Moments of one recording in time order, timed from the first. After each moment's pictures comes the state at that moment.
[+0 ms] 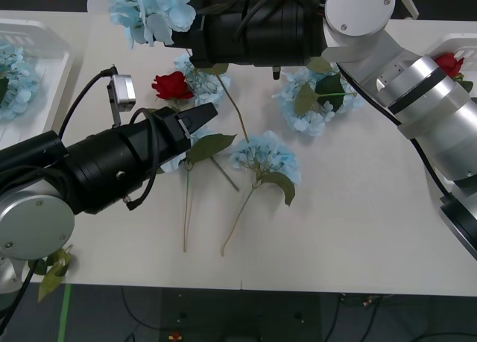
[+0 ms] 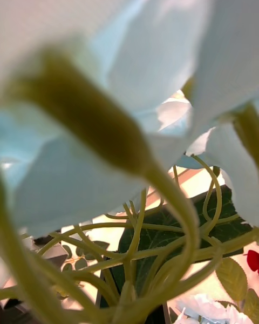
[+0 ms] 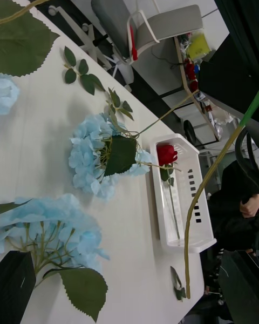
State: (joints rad) right arm -0.98 -0.44 0.49 -1.38 -1.72 0.82 2.11; left arm -0.04 0.46 -0.20 -2.15 1.02 0.64 -1.15
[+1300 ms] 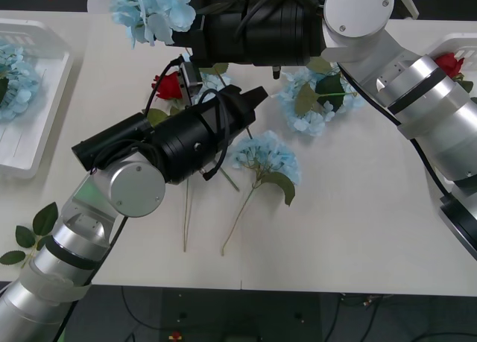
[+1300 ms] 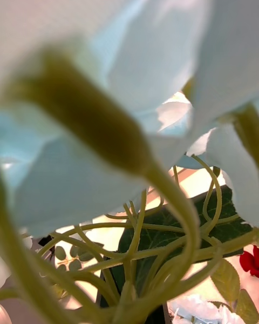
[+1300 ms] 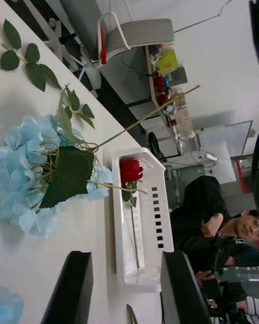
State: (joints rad) right arm -0.98 -0.44 0.49 -1.38 -1.70 0.80 2.11; left arm -0.30 0.30 -0.39 -1.81 1.03 0.41 -1.15
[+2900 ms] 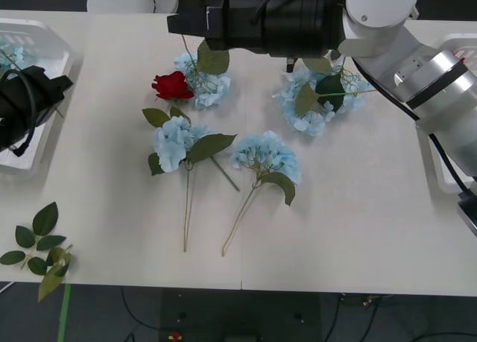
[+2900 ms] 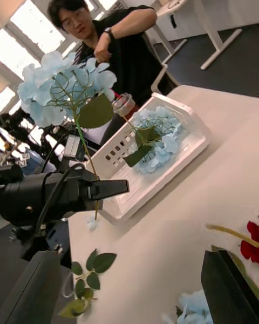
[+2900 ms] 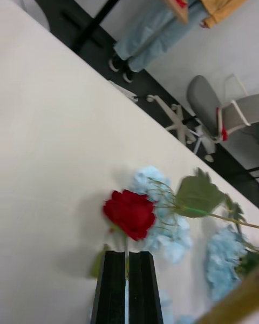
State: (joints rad) right arm -0.98 -0.51 0.48 -1.38 -1.78 0.77 1.89; left arm -0.16 1.03 -0.16 -1.67 1.36 0.28 -1.15
